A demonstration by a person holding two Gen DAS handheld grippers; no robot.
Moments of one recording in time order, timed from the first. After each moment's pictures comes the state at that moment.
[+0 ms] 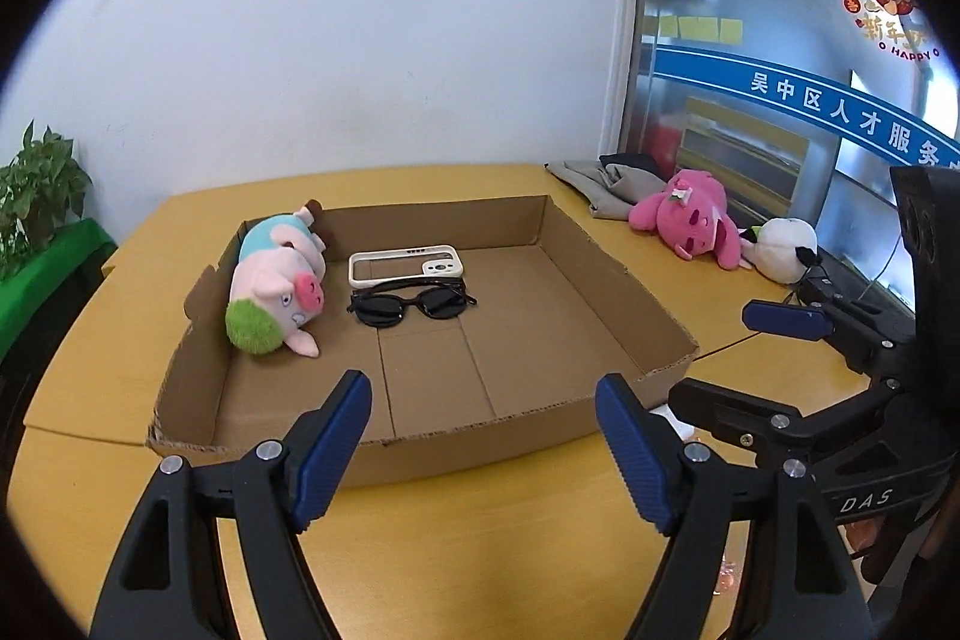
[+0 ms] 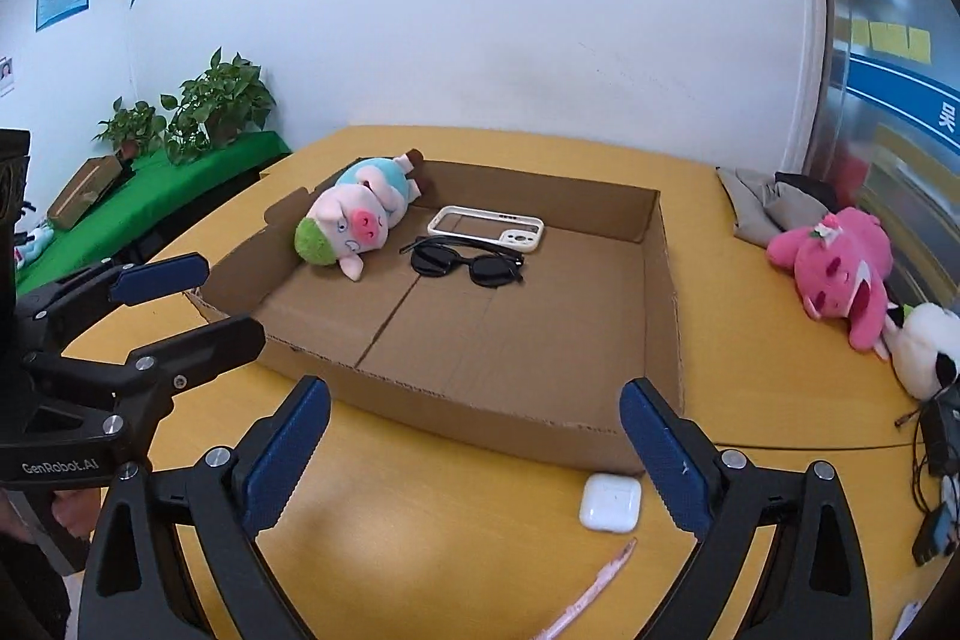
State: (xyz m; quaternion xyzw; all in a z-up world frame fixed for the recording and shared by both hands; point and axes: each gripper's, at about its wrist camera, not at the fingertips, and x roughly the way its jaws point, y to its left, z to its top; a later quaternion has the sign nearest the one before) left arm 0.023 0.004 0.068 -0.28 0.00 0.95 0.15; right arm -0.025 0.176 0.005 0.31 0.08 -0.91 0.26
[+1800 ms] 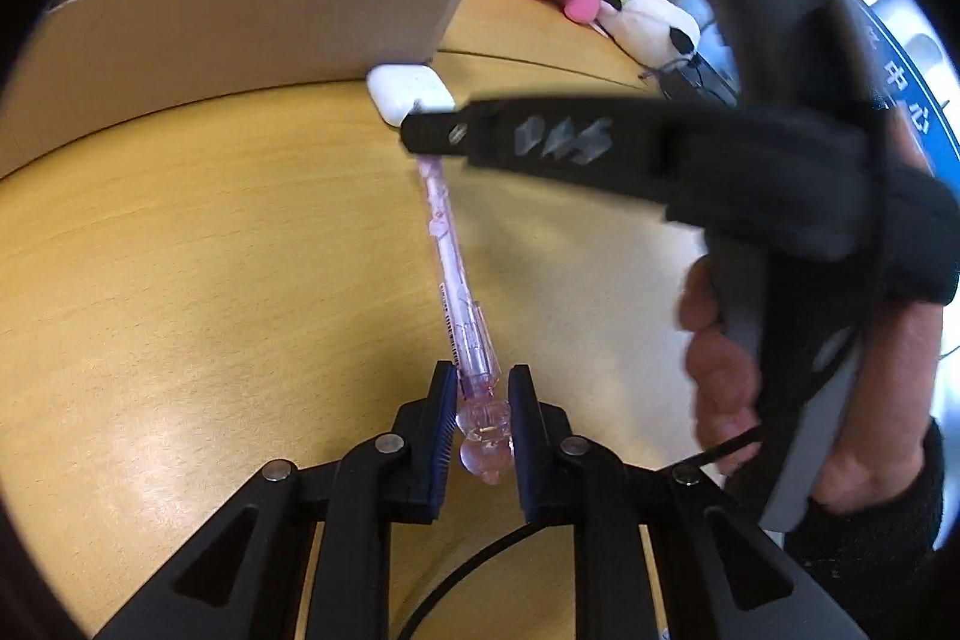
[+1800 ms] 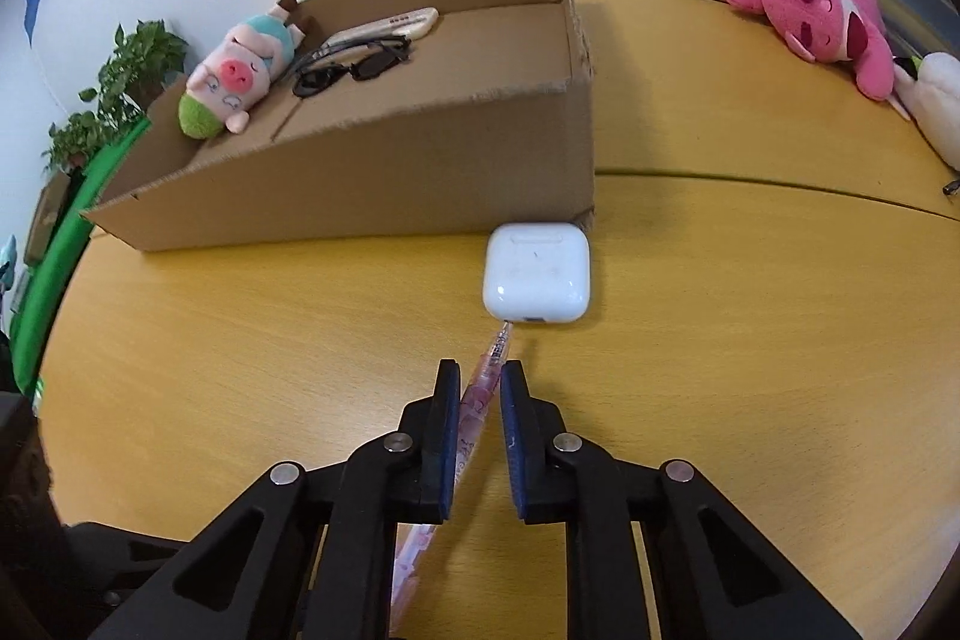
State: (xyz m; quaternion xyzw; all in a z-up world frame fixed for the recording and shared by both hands) left arm 0.091 0.128 -0.077 -0.52 -0.06 0.79 0.32; right arm -0.062 0.247 -0.120 0.48 -0.01 -0.85 0.22
